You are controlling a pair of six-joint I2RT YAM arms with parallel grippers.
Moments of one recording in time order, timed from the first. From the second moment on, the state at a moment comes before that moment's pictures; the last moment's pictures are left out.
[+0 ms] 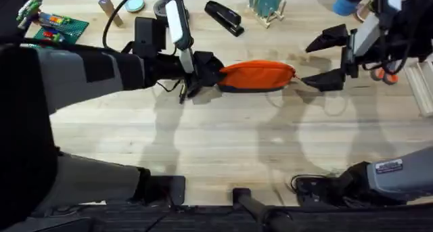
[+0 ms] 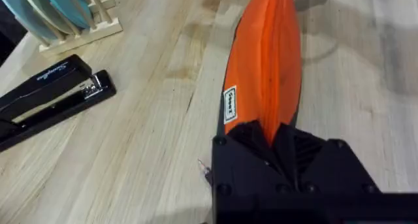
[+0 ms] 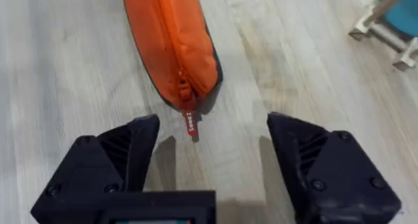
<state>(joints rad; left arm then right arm) -0.13 1.60 0.69 0.05 0.98 0.89 -0.31 1.75 1.16 -0.93 -0.86 -1.59</state>
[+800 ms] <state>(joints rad) -0.13 1.60 0.69 0.05 0.98 0.89 -0.22 1.79 1.16 -0.93 -0.84 -1.60</state>
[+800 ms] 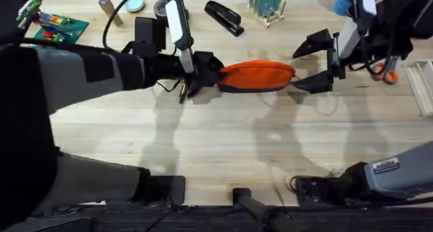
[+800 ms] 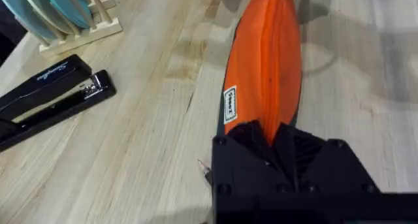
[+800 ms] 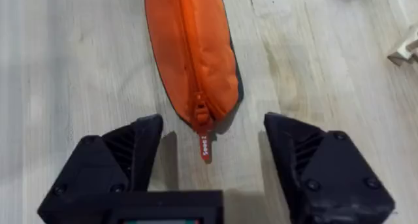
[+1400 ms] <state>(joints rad) -0.13 1.60 0.69 0.05 0.98 0.89 -0.22 1.79 1.16 -0.93 -0.84 -1.60</state>
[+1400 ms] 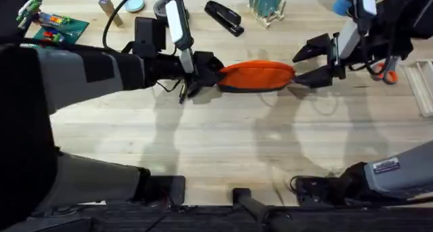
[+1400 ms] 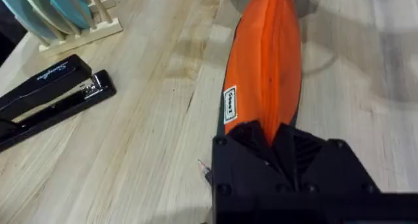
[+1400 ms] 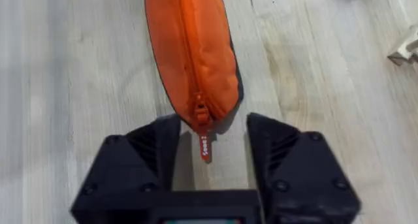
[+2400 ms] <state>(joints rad) -0.13 1.60 0.69 0.05 0.98 0.89 -0.22 1.79 1.16 -0.93 -0.84 -1.60</state>
